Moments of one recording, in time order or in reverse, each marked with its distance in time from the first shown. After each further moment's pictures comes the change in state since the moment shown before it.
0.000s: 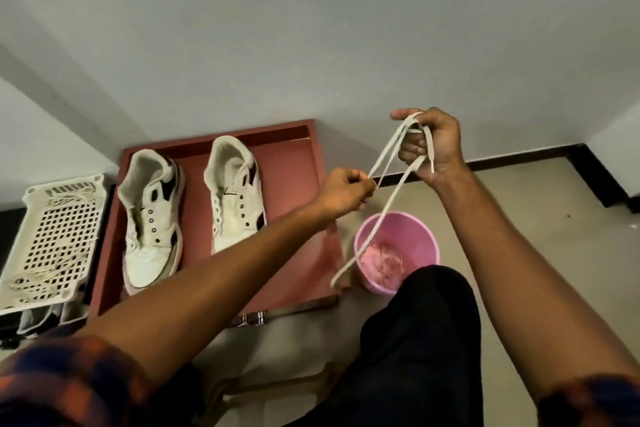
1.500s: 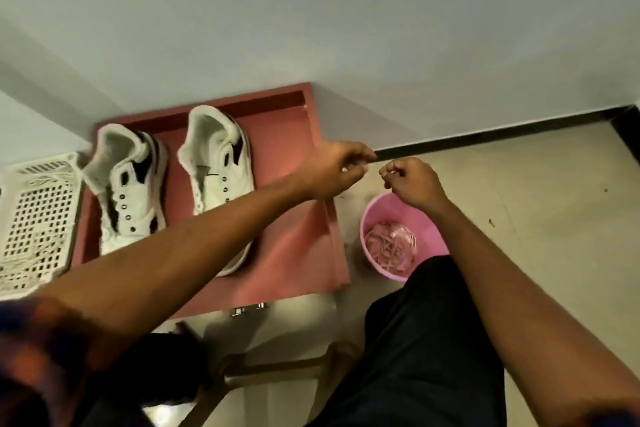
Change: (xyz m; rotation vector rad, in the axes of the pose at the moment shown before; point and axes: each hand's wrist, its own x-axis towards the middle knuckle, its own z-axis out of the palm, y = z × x) left_hand 0.055 -0.034 -0.024 0.713 -0.178 0.435; right_hand 0.023 0.127 -0.100 -1.299 0.160 0.071
